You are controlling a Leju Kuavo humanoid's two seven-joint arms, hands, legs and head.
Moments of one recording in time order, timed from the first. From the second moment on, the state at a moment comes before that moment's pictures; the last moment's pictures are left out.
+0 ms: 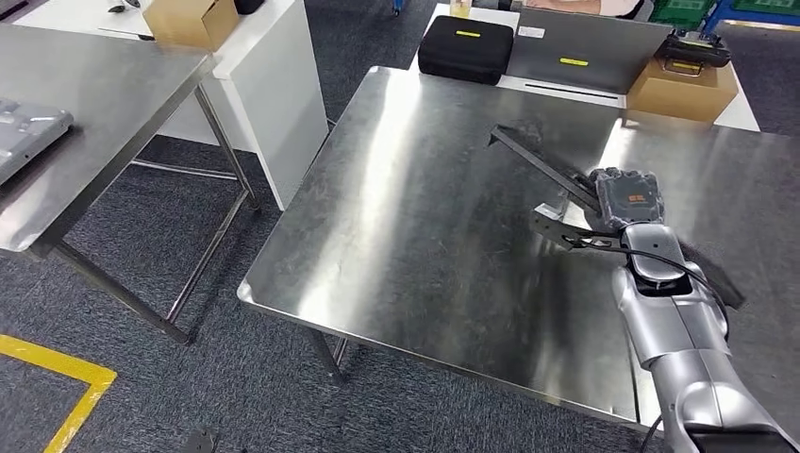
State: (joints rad) left arm -0.09 -0.10 0.62 -0.20 -0.70 0.08 -0.55; right arm -0.69 -0.28 0.18 -0.93 1.55 -0.20 0.05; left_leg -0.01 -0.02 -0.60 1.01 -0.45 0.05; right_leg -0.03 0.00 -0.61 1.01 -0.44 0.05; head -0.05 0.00
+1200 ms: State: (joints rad) left arm -0.09 -0.11 0.67 -0.20 -0.71 0.03 -0.51; right arm -0.80 -0.19 0.18 -0.89 1.33 -0.08 -0.06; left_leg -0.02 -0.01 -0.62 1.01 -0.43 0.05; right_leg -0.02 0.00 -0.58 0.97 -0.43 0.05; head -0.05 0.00
